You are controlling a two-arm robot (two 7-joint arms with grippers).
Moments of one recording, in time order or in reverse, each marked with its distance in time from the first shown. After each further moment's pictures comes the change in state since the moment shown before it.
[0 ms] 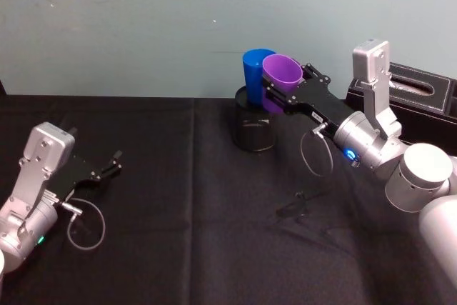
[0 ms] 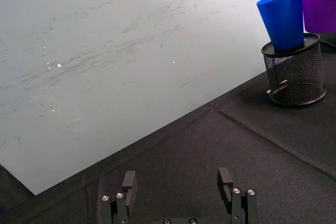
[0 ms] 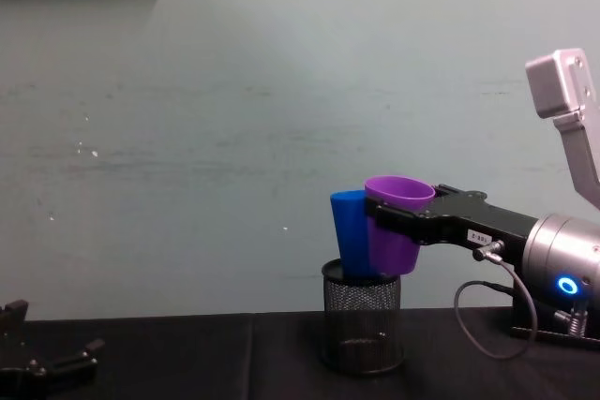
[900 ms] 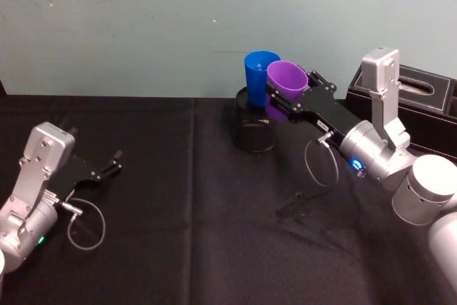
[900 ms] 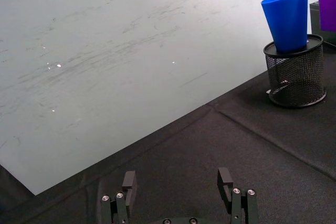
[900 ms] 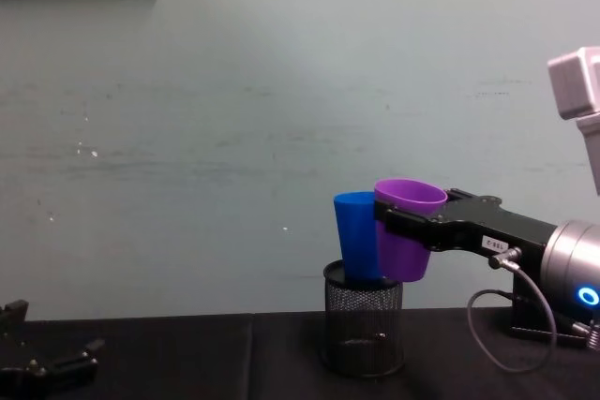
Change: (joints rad) left arm 0.000 0.000 0.000 0.000 0.000 0.000 0.000; right arm -0.089 0.039 0.002 -0.144 0.021 0.049 -0.028
